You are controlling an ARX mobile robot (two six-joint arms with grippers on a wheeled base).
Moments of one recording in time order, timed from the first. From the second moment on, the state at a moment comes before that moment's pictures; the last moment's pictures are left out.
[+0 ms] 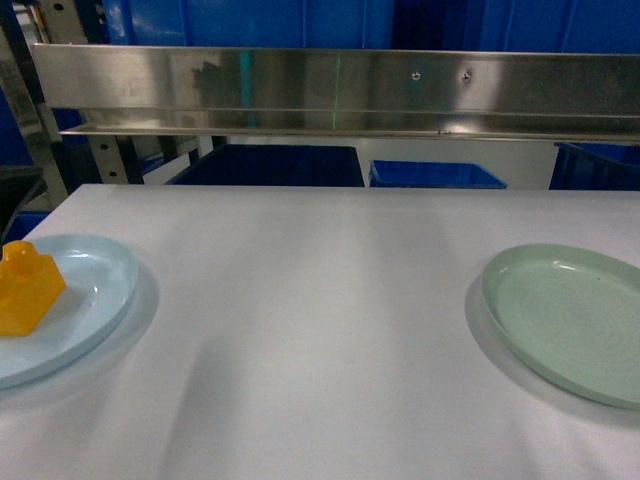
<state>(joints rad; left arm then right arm) 0.06 1.39 0.48 0.69 0.10 0.24 0.05 1.07 0.73 -0.08 -0.05 0.10</state>
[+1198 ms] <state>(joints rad) 0.06 1.39 0.48 0.69 0.10 0.24 0.04 1.08 0.72 -0.01 -0.04 0.08</state>
